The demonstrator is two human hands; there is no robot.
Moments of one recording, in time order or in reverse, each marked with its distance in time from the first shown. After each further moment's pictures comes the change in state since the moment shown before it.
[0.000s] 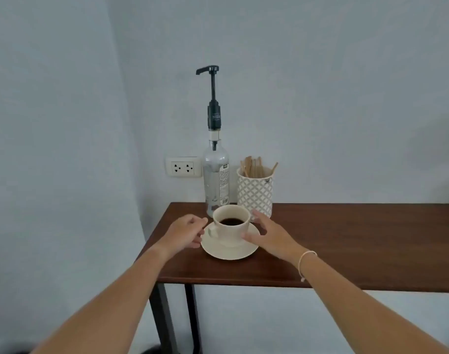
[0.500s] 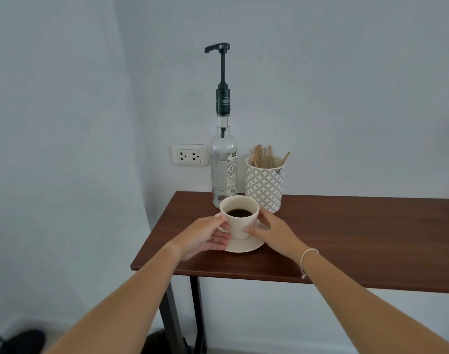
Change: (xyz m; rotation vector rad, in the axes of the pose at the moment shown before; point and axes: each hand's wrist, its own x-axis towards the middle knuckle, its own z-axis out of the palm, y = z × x) left_hand 0.004 -0.009 0.023 -0.328 -0.263 -0.136; right_hand 0.012 0.005 0.018 0.138 0.013 -0.046
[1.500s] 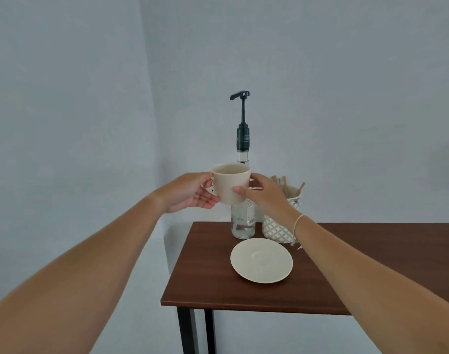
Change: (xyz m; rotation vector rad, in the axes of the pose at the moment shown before) left_hand -0.033 0.150 -0.088 0.205 0.034 0.233; right_hand 0.053 -0.153 0.010 0.052 0.249 -0.223
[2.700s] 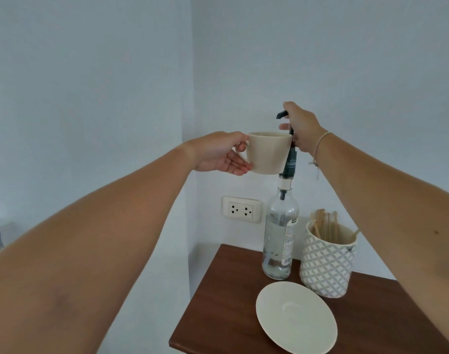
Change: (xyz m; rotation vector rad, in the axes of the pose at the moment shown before) left_hand 0.044 0.104 -0.039 0.073 0.127 0.053; right_hand 0.184 -0.114 -0.025 0.217 0.072 0.180
